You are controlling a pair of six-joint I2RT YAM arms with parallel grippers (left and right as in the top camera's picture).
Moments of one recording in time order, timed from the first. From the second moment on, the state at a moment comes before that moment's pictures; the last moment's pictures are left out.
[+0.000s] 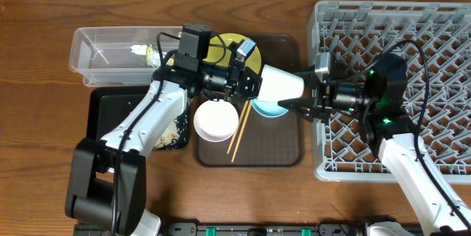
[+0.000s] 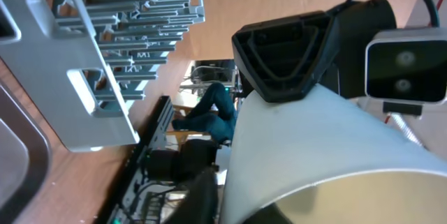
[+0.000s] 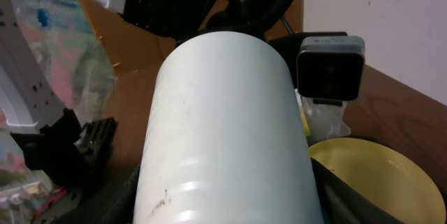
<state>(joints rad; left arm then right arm) -0.32 1.70 1.13 -0.18 1.44 -0.75 0.14 1.31 0.76 0.25 -1.26 -0.10</state>
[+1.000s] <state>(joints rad) -0.09 1.39 1.13 -0.83 0.48 -0.32 -0.02 1.23 1.10 -0.83 -0.43 -0.02</state>
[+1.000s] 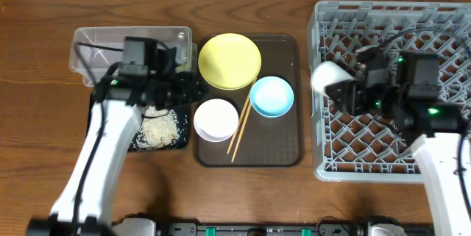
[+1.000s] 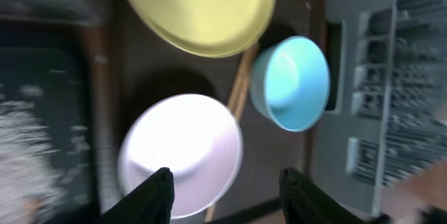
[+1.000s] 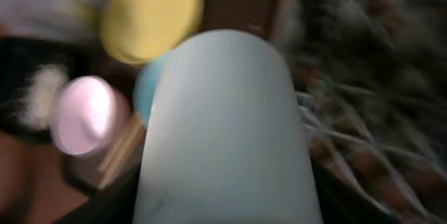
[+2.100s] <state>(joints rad) -0.09 1.29 1.13 -0.86 0.33 -0.30 -0.19 1.62 1.23 -1.04 0.05 0.13</state>
